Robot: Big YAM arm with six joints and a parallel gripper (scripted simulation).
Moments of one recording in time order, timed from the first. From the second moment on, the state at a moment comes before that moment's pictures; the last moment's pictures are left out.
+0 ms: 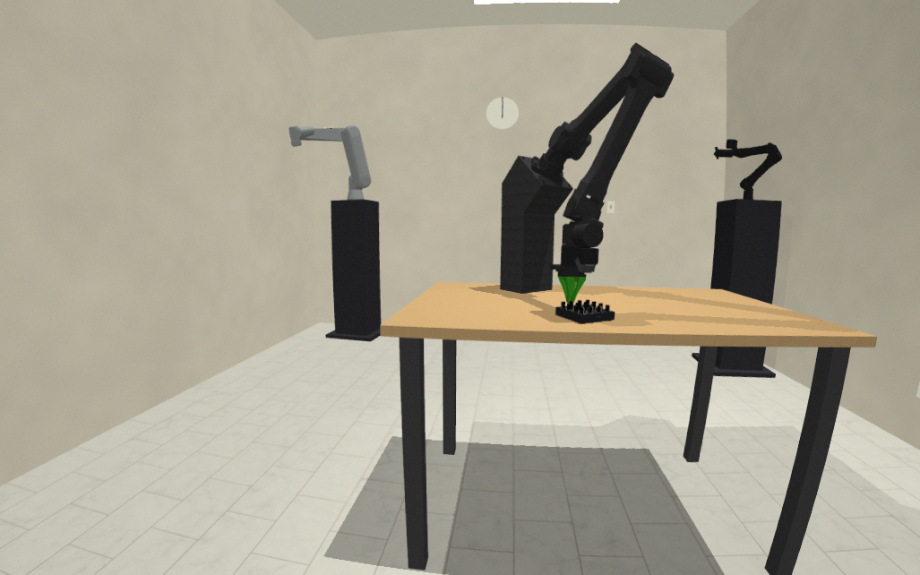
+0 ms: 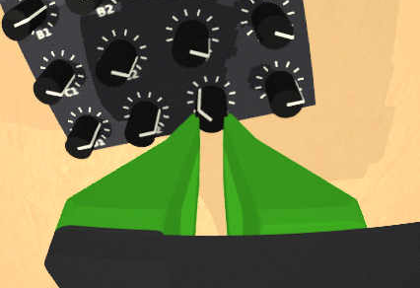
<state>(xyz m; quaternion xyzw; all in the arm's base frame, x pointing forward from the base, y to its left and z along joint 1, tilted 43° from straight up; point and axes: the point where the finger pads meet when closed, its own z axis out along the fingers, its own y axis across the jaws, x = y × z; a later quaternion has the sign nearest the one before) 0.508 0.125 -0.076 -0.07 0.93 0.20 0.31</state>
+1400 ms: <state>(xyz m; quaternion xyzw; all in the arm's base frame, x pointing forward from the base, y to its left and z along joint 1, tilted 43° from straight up) 0.509 0.130 -0.073 0.32 0.87 0.32 0.19</state>
